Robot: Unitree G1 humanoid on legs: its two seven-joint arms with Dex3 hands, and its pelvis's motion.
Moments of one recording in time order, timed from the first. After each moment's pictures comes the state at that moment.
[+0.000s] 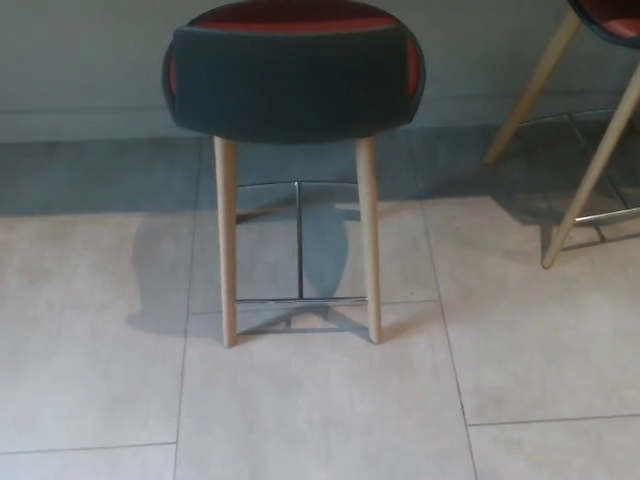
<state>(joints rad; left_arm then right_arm) 0.27 0.45 0.21 1.28 0.08 -0.15 -0.02 0.02 -0.49 0.02 1.26 -0.17 -0.18 0.03</state>
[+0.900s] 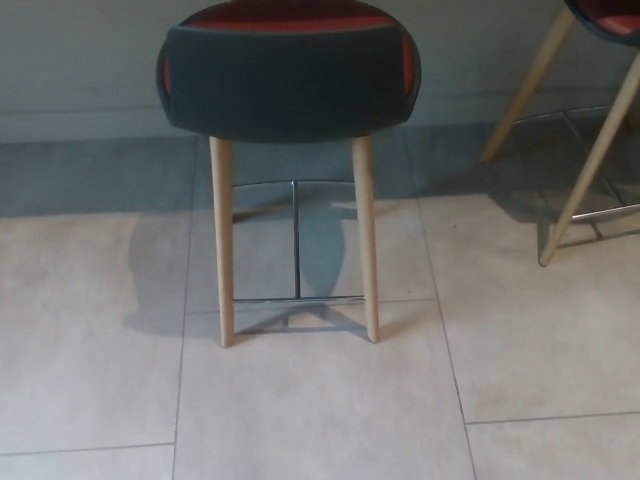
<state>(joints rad) 0.24 0.48 0.33 1.17 -0.02 -0.26 -0.10 -0.01 -0.52 -0.05 1.29 -0.15 -0.27 0.03</state>
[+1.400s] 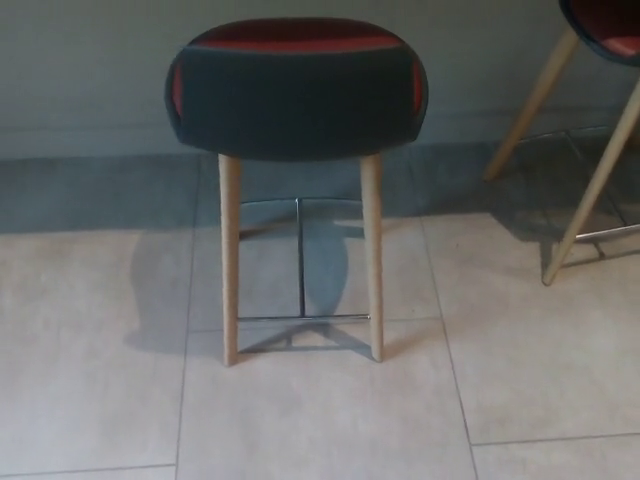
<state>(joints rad) 0.24 0.50 0.33 1.17 -0.04 -0.28 -0.13 -0.03 -0.55 -0.06 1.29 -0.15 -0.29 0.03</state>
